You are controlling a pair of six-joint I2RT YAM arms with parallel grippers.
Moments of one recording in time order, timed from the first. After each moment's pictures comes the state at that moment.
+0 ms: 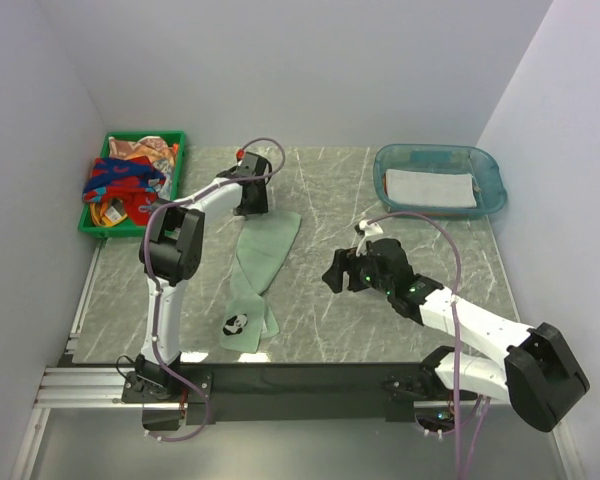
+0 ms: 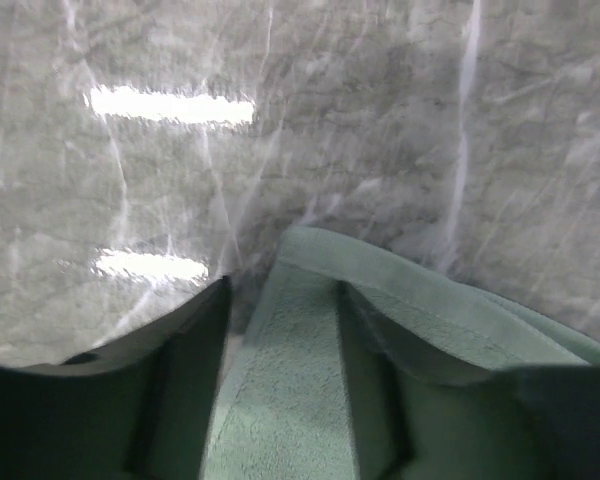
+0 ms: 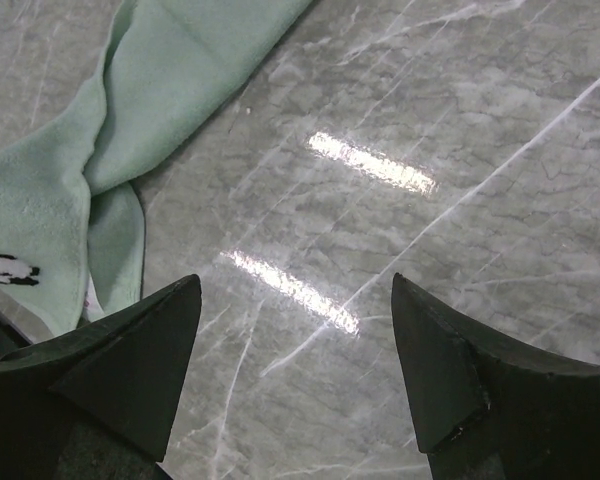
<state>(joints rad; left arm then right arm) -0.38 2.21 1.69 -0.48 -0.23 -0.44 0.62 1.11 0.50 0.05 -0.10 0.43</state>
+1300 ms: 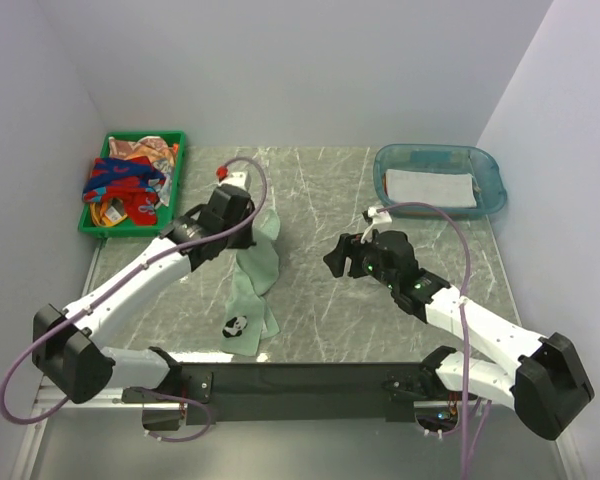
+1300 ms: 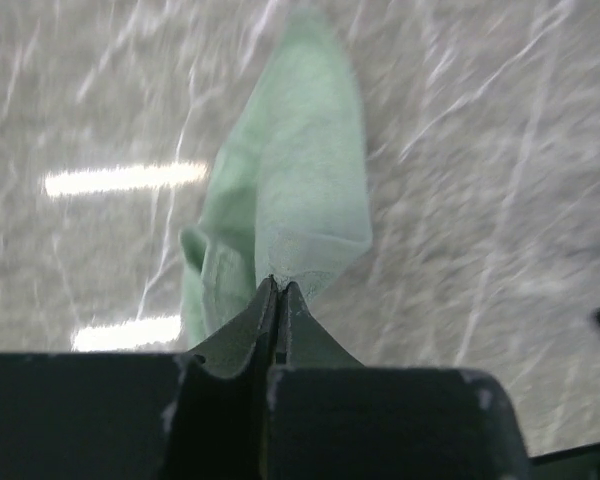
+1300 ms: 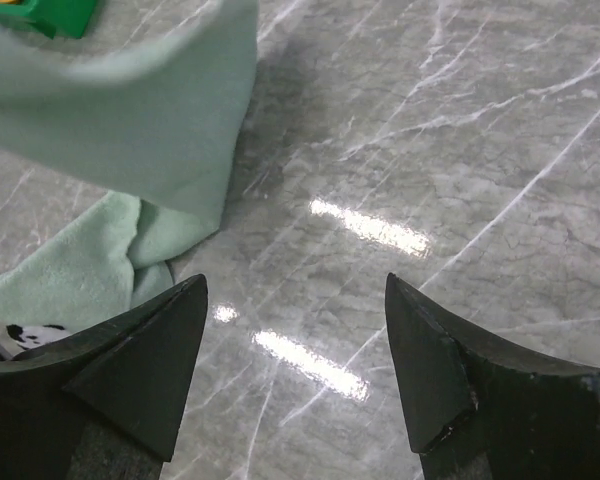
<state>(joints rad) -0.63 1.30 1.18 -0.61 -0.26 -0.51 0.62 1.05 0.57 0.06 -0.01 0.44</state>
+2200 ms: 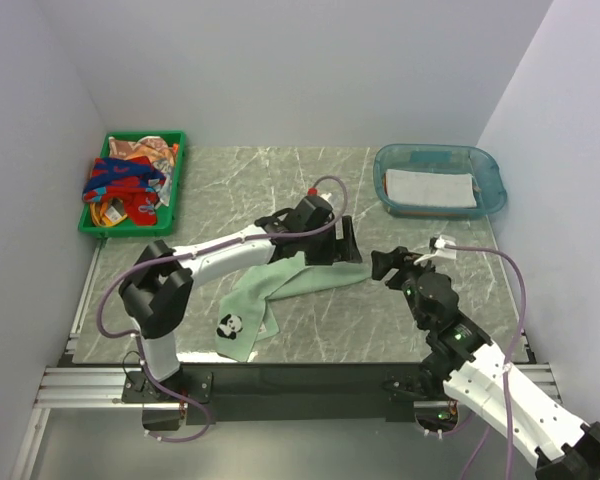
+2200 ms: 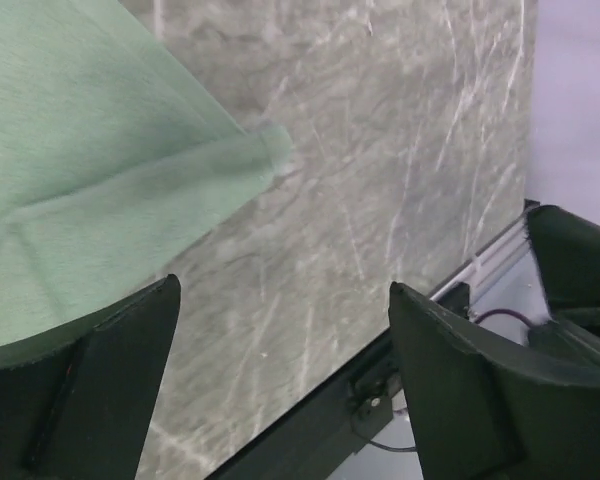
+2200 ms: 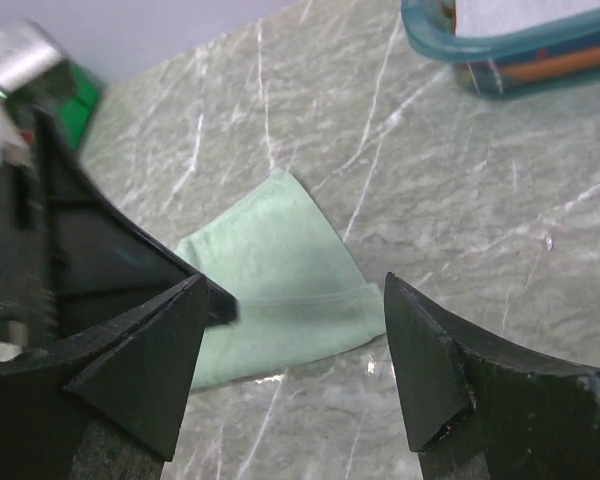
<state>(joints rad) -0.87 1.81 1.37 -0.28 0.16 -0.85 0.62 0.49 0.33 -0.05 0.45 0.56</state>
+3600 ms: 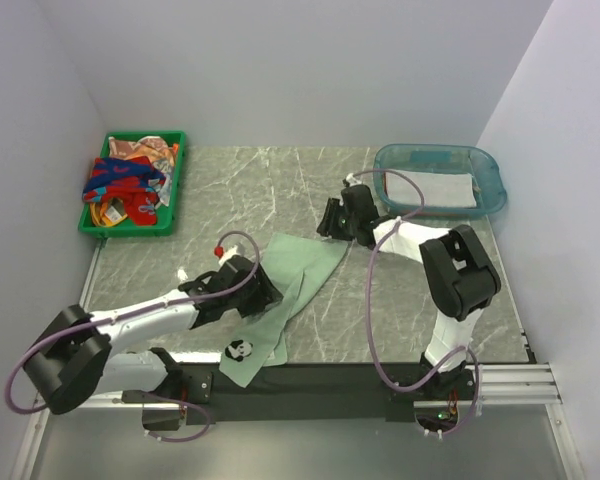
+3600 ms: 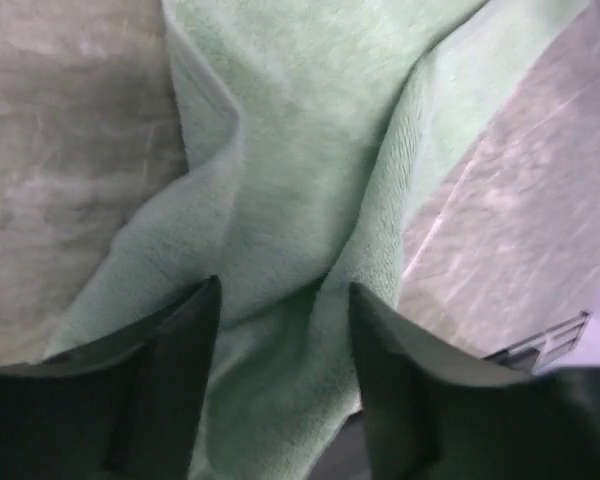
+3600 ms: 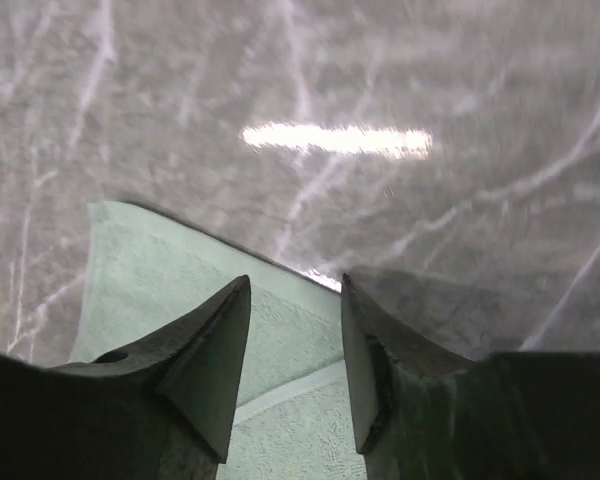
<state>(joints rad) -0.77 1.23 0.50 -0.10 -0.05 -1.15 0.45 1.83 1.03 0.07 -0.07 0.58</state>
